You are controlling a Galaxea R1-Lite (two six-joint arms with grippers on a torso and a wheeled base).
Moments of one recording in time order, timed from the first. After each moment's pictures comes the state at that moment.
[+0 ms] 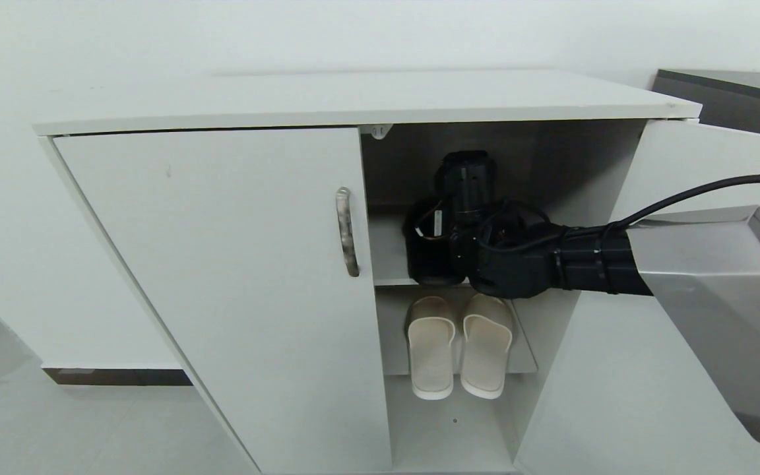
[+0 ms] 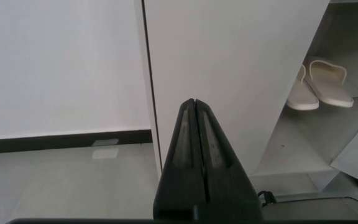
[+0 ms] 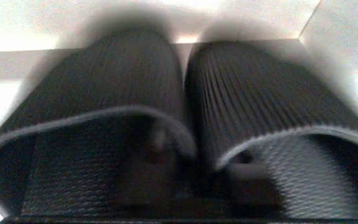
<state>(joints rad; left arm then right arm) 0.00 0.00 0.00 0.00 -0.03 0.02 0.69 2.31 -1.91 -0.23 -0.77 0.15</state>
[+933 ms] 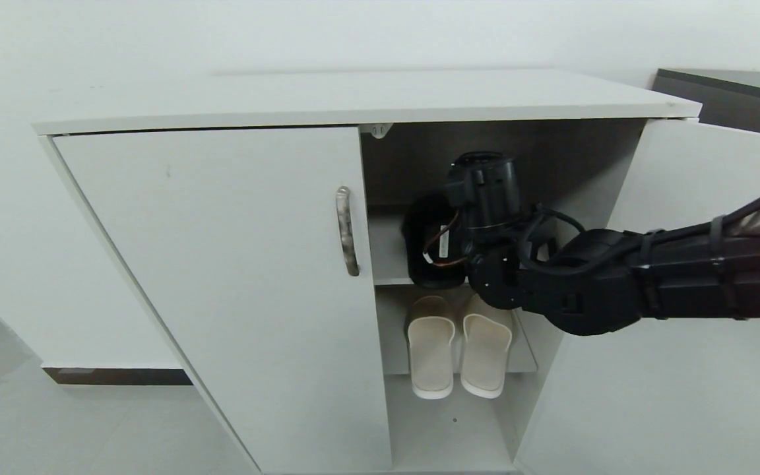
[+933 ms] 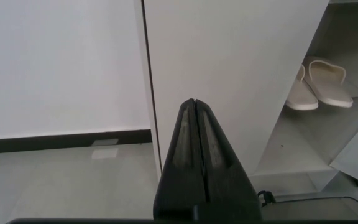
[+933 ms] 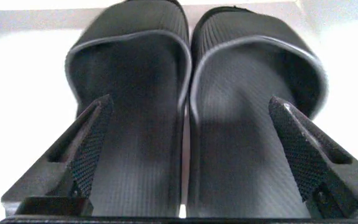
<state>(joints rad) 0.00 0.00 0.00 0.00 -0.03 0.02 0.80 2.04 -1.53 -0.23 -0.77 0.25</state>
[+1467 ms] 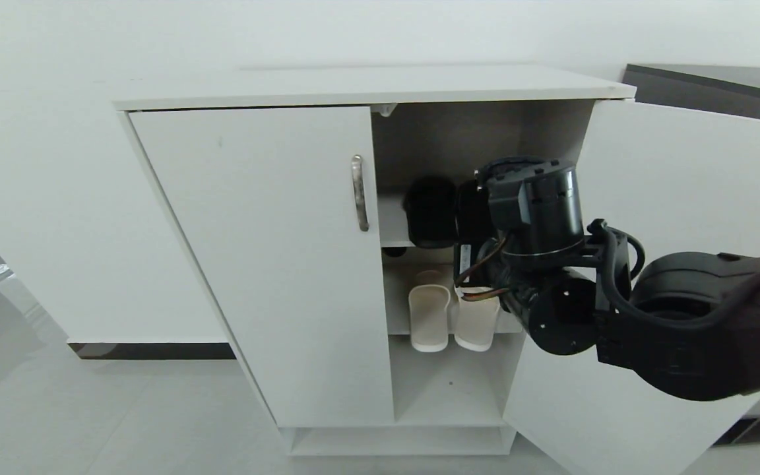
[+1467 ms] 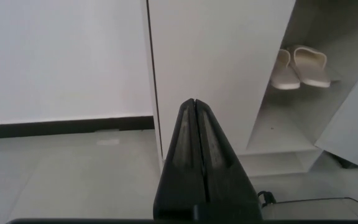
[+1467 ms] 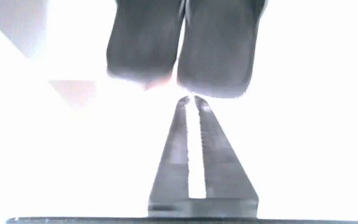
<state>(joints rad) 0.00 0.00 0.00 0.00 -0.03 0.02 0.88 1.85 -1.27 -0.28 -0.77 0.26</state>
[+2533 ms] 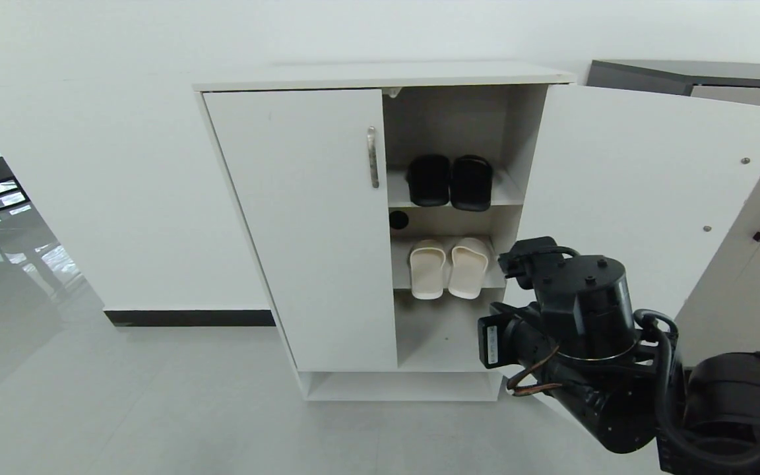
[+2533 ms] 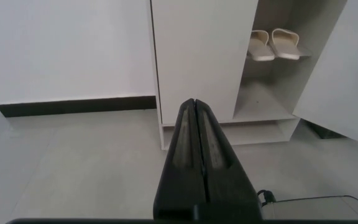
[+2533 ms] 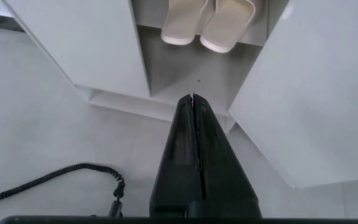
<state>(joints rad) 0.00 0.00 0.00 0.00 -0.04 0.02 0.88 1.77 -0.85 -0.57 -0.61 0.23</state>
